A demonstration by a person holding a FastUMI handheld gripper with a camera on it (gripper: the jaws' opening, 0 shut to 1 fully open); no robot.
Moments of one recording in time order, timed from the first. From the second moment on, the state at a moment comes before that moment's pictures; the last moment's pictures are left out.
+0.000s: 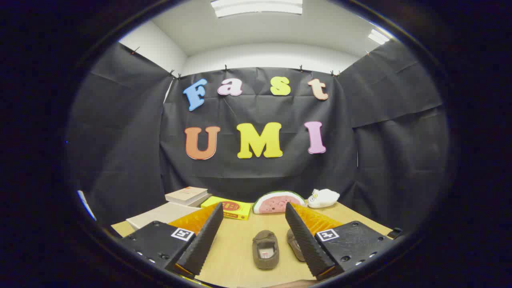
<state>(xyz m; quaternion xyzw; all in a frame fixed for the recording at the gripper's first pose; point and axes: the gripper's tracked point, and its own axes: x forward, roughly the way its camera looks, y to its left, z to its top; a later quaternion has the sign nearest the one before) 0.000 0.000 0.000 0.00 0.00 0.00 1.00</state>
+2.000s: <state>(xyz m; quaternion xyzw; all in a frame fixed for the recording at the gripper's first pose) 0.099 0.094 -0.130 0.34 0.30 0.28 0.85</state>
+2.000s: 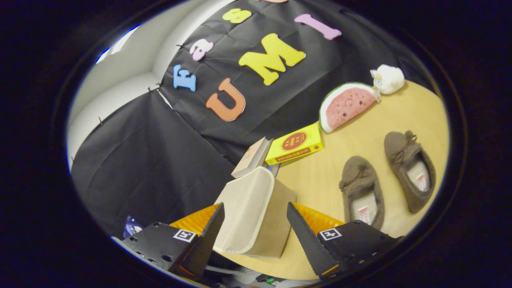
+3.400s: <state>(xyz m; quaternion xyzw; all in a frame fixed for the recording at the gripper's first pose) 0.155 0.152 -0.148 0.50 0.44 0.40 0.63</state>
